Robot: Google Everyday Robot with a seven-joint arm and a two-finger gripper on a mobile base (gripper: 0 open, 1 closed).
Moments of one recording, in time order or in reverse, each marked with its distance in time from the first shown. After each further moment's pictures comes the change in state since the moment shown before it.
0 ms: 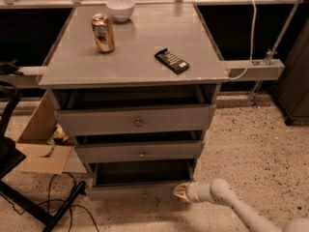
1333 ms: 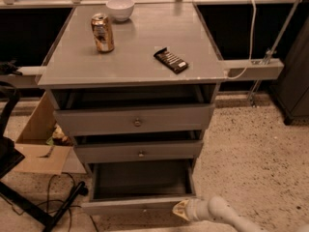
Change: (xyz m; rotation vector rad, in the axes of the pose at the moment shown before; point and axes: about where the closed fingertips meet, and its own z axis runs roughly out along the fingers) arm 0.030 0.083 0.006 -0.054 0.079 0.088
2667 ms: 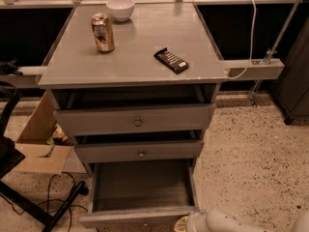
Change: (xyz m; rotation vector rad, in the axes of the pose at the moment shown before) arm 0.015 0.074 -0.021 -0.072 0.136 0.064
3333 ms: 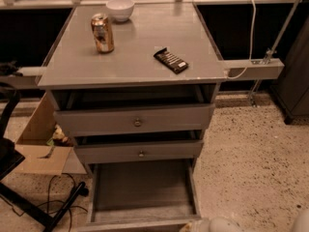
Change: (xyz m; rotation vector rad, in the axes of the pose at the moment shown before) arm 0.023 0.017 -0.002 0.008 0.041 0.028
